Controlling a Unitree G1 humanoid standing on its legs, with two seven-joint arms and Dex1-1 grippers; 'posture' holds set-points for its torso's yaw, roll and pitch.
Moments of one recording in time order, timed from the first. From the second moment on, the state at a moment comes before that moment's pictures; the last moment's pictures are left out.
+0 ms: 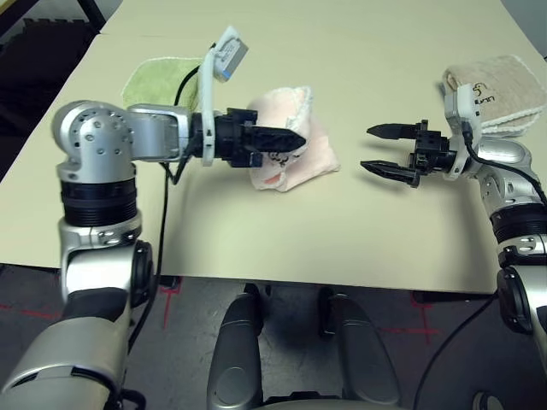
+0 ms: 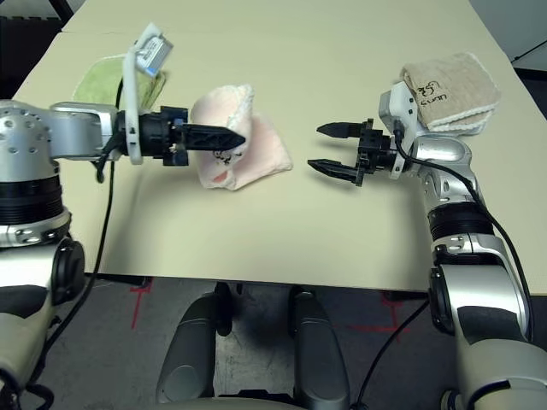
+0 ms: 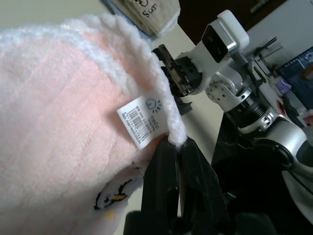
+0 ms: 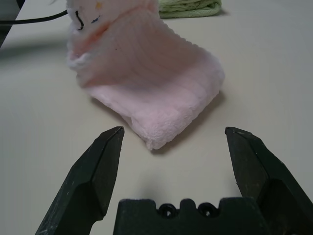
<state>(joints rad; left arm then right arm) -1.10 0.42 0.14 0.06 -1.00 1.50 -0.47 -0.86 -0.57 -0.05 0.75 0.28 -0.12 1.40</state>
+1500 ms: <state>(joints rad) -1.09 0.35 -0.12 0.21 -0.57 1.23 -0.65 -0.88 -0.60 -0.06 0.77 0.28 -0.12 1.40</state>
